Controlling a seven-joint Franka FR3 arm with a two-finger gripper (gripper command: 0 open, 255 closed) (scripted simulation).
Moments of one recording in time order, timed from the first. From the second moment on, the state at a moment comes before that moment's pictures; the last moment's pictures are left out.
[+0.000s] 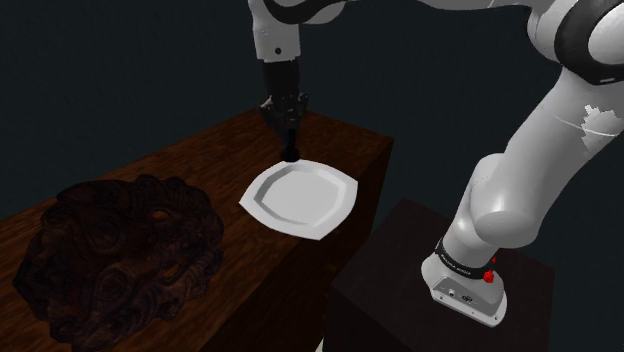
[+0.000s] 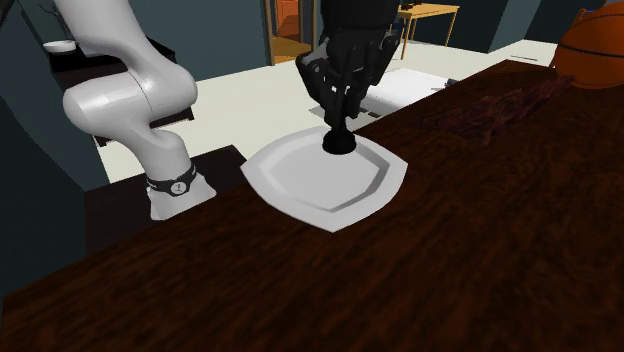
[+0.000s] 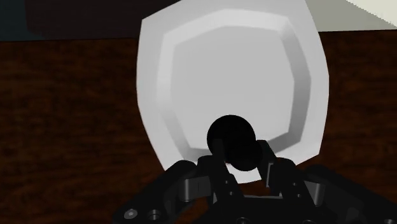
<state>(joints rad) 0.22 -0.14 0.14 -1.87 0.16 1.59 0.31</state>
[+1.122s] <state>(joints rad) 0.26 -0.25 0.18 -2.14 0.19 1.75 0.35</state>
